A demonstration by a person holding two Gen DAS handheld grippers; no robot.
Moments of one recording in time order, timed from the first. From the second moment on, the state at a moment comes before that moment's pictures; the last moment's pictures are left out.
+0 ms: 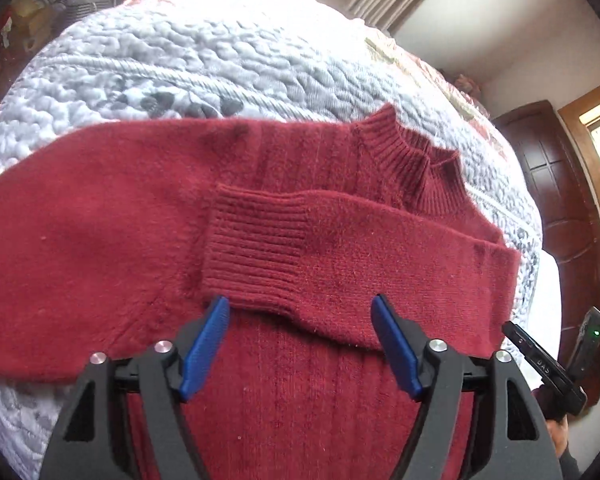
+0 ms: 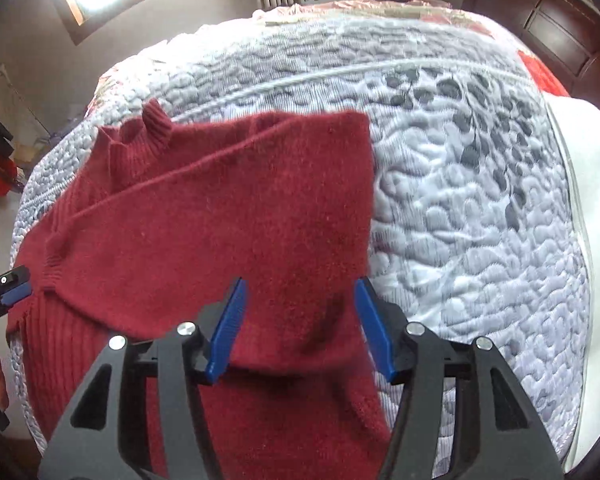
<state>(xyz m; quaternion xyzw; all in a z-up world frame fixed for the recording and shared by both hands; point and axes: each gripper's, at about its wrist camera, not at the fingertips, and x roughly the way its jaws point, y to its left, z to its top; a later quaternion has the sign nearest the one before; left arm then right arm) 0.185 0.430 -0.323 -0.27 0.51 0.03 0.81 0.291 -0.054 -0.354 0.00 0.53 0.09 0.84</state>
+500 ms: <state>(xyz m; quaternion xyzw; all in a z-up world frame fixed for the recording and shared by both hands) -0.043 0.670 -0.314 -0.51 0.35 0.30 0.73 0.328 -0.007 -0.382 -0.06 0.55 0.09 0.82</state>
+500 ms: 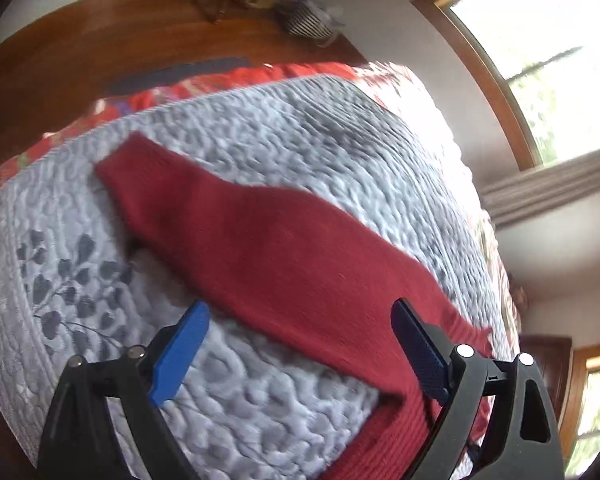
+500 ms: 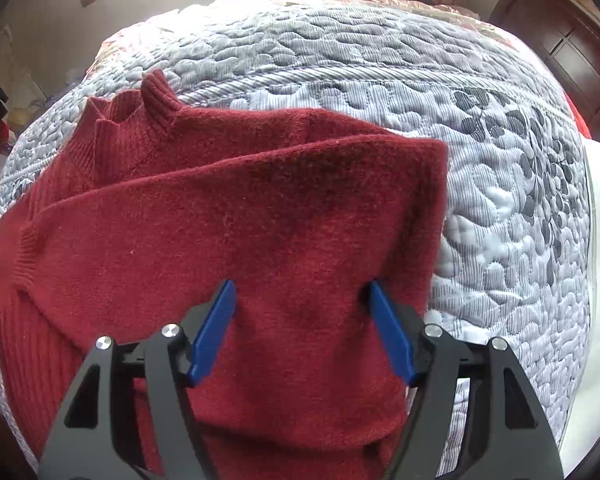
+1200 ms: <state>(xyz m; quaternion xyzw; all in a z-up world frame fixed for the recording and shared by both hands) -0.097 0.821 -0.454 -0.65 0.28 0.40 0.58 0.202 0.152 -0.354 -0.08 0.59 0.24 0.77</state>
